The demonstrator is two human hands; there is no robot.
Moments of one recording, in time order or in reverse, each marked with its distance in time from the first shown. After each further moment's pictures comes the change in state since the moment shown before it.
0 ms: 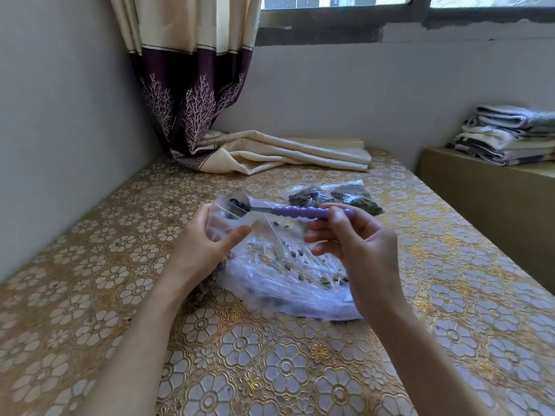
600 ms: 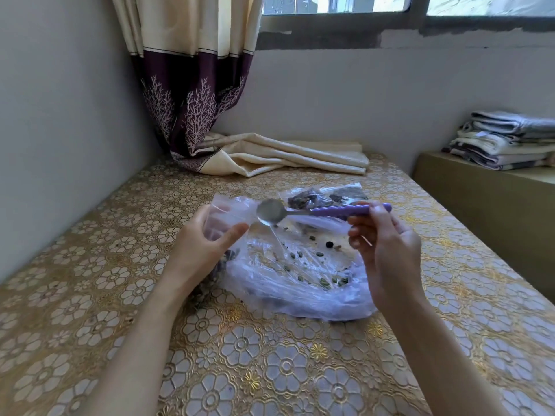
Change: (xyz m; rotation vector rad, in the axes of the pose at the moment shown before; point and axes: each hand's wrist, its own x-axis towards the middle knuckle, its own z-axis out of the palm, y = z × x) left_hand -0.001 0.004 -0.002 -0.033 0.018 0.008; right_hand 0.015 0.006 -0.027 0.147 0.215 0.052
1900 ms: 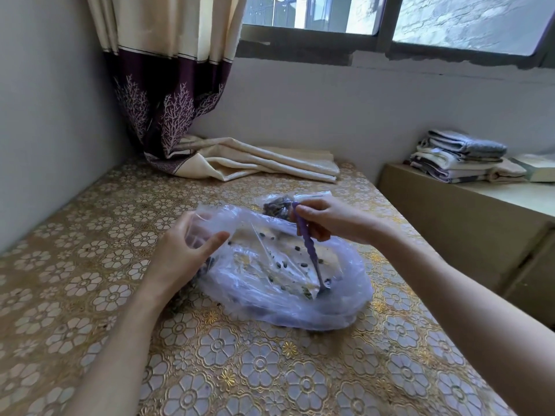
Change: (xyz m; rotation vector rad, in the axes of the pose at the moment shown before) left_hand 0.000 0.001 0.002 0.038 -0.024 0.024; right_hand 0.077 -0.028 0.017 -1.030 -0.756 0.257
